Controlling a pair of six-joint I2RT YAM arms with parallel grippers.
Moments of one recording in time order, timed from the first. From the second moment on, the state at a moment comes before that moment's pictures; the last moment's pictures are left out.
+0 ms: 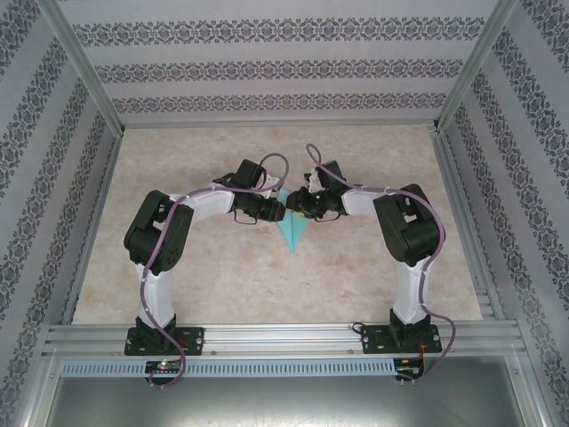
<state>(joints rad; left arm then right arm) -0.46 1.97 1.27 -0.33 0.50 -0.21 0.39 2.00 1.13 -0.02 -0.64 0.72</state>
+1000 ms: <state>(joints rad) -0.45 1.70 1.13 -0.38 0.37 -0.31 0.43 1.95 1.17 -0.10 -0.65 0.69</state>
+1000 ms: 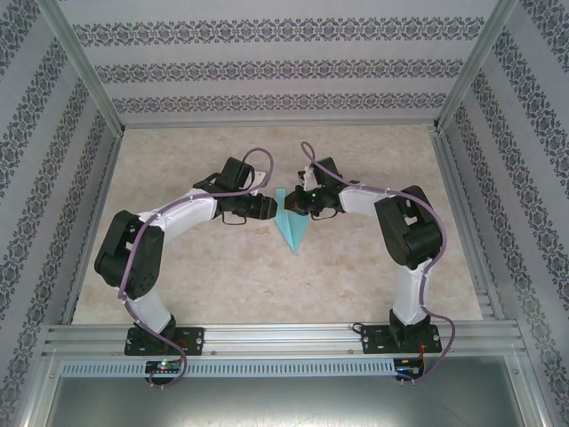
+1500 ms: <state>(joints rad) -0.45 1.40 0.82 -0.17 0.41 -0.67 0.43 1.74 1.06 0.12 -0.66 0.89</state>
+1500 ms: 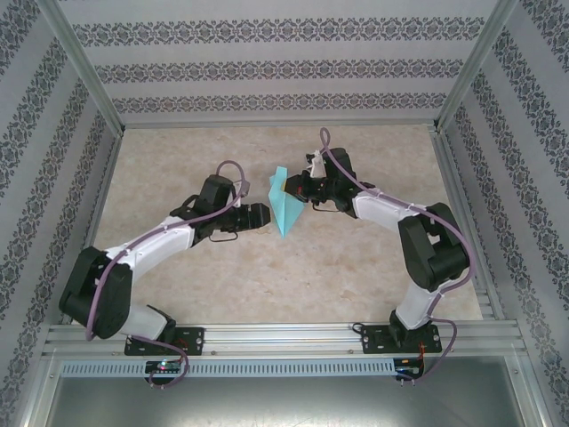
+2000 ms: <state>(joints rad) -0.53 1.36 0.70 0.25 0.46 -1.09 0.43 1.64 0.99 0.29 -0.66 1.04</state>
